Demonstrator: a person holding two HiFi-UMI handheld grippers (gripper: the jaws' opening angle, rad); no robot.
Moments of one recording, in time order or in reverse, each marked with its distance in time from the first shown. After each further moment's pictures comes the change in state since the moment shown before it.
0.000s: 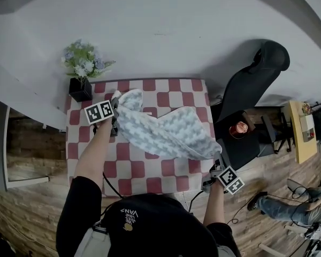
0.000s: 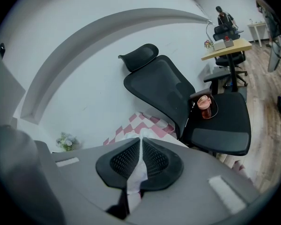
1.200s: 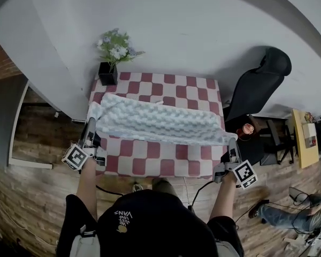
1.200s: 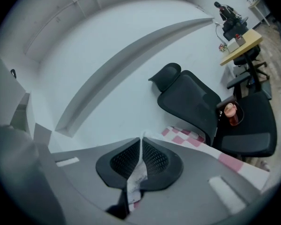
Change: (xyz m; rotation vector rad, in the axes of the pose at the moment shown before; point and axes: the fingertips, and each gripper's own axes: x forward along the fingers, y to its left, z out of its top) left arm -0.343 0.041 -0.028 -0.306 -0.660 -0.302; right arm -0.088 0.110 0.031 0.005 -0.180 0.341
